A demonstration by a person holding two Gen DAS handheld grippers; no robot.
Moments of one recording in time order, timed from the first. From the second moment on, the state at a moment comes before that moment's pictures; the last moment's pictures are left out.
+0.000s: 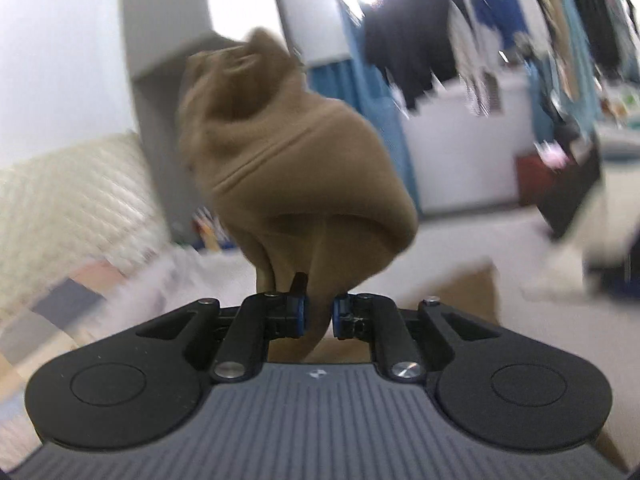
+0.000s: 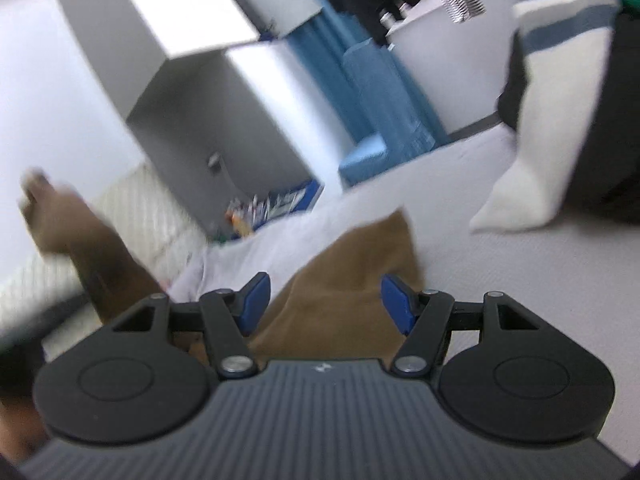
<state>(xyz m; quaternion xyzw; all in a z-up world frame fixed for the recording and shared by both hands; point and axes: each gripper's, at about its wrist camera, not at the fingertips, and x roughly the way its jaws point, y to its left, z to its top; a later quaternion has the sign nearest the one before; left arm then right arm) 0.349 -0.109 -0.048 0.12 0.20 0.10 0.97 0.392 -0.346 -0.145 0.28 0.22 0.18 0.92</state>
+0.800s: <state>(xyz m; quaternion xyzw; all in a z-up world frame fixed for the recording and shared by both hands) 0.313 -0.069 -0.120 0.08 0.28 0.02 0.96 0.397 -0.357 -0.149 0.28 0.18 0.21 0.92</state>
